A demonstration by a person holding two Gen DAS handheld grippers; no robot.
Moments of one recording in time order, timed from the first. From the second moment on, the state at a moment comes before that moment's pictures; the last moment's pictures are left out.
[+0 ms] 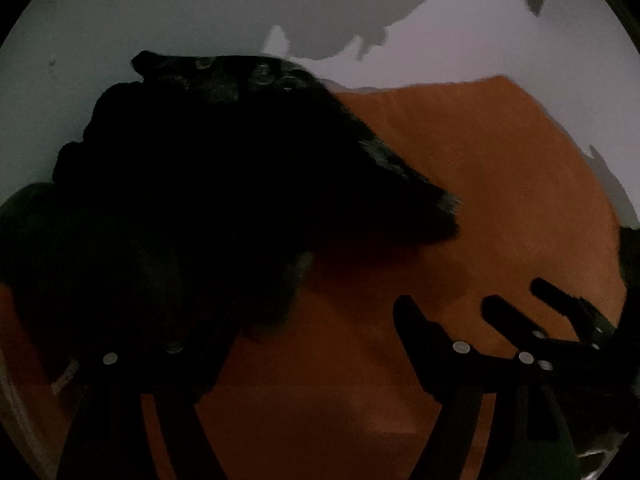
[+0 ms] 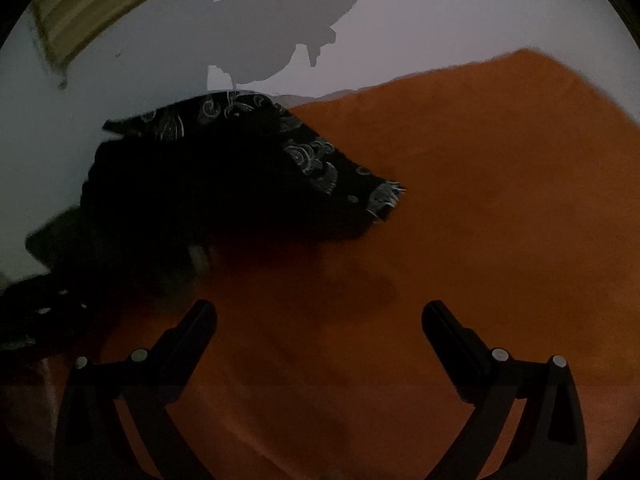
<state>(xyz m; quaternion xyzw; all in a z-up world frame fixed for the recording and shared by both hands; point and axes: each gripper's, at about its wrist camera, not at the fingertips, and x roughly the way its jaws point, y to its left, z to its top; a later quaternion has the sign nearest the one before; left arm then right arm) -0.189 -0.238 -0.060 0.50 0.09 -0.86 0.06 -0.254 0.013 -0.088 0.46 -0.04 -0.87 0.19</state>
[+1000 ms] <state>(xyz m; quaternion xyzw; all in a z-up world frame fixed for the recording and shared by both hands) -0.274 -0.354 -0.091 0.49 0.13 -0.84 0.19 -0.342 -0.103 -0.149 0.48 0.05 -0.85 0.22</state>
